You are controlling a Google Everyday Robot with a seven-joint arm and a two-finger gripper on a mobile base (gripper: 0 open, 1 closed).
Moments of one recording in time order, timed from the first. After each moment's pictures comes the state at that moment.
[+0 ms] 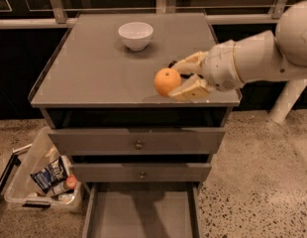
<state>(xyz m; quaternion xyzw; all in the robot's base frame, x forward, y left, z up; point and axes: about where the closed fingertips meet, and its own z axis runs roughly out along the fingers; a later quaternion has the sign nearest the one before) 0.548 -0.078 0.911 -0.62 0.63 0.14 0.45</state>
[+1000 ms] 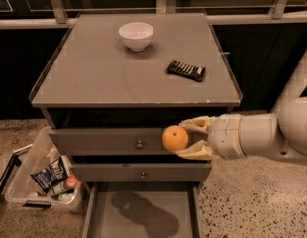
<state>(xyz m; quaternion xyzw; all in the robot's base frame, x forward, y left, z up) 0.465 -0.101 0.793 -0.61 0.64 0.12 0.45</state>
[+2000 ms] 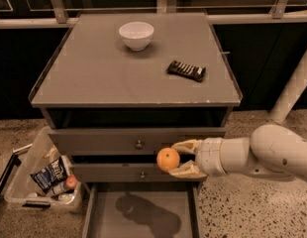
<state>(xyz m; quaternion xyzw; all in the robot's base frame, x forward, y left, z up) 0.466 -0.090 0.698 -0.60 0.66 0.15 0.42</state>
